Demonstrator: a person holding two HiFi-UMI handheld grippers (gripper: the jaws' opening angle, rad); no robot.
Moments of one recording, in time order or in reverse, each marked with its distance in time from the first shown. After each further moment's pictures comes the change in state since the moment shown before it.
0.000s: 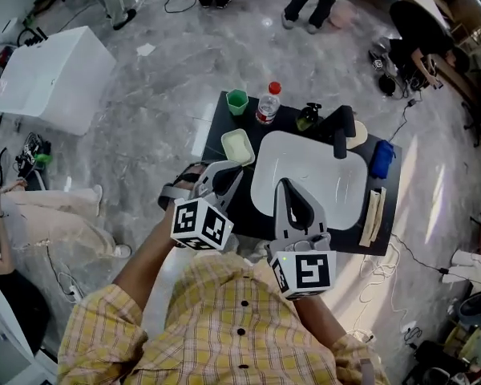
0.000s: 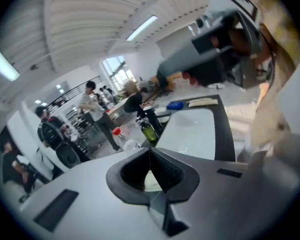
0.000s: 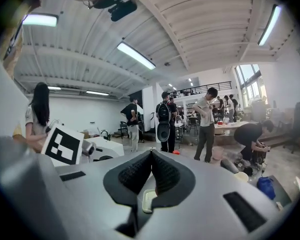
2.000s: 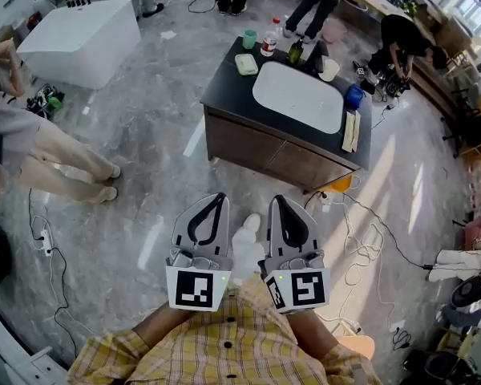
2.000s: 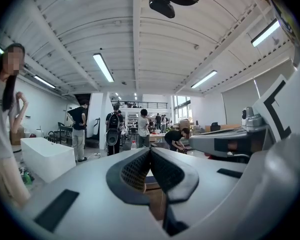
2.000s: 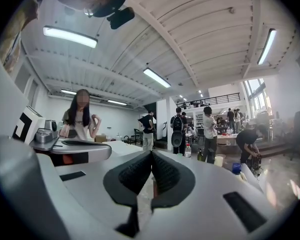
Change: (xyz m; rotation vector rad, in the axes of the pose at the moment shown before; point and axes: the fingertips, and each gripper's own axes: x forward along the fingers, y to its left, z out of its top) left arm -0.455 -0.421 0.114 -0.754 -0.447 0.598; right arm -0.530 0.214 -0.092 -0.088 -0.123 0.106
